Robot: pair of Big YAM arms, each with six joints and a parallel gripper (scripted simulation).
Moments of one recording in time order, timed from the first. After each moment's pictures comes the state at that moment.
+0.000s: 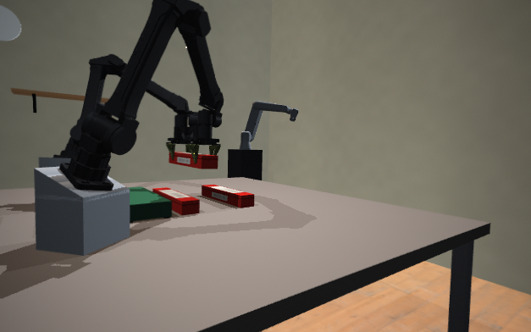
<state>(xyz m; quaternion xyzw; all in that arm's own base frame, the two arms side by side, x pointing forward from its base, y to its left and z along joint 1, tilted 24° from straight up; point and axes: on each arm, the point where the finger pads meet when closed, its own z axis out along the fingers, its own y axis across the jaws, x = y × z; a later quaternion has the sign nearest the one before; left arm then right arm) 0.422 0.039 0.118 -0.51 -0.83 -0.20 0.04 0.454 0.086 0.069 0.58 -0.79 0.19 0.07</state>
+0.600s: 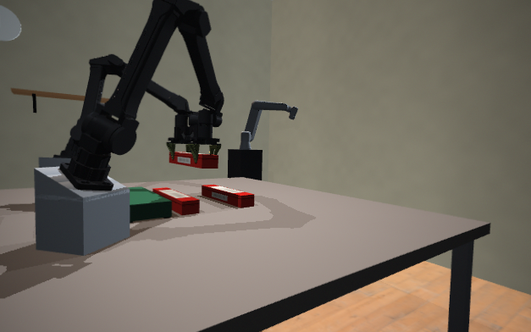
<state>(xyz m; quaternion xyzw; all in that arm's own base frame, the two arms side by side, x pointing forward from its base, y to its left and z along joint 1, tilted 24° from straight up) 0.422 0.039 0.120 -0.51 -0.83 -0.20 0.04 0.455 0.087 0.071 0.58 -0.79 0.19 0.07</state>
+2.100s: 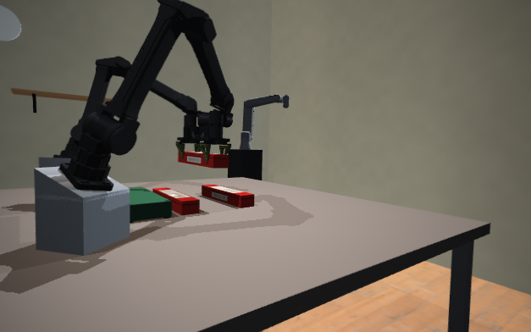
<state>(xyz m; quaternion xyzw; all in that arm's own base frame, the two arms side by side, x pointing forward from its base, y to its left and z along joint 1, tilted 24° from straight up) 0.460 0.053 0.135 -0.51 -0.84 -0.20 0.04 0.497 0.074 0.084 0.58 -0.79 0.19 0.07</state>
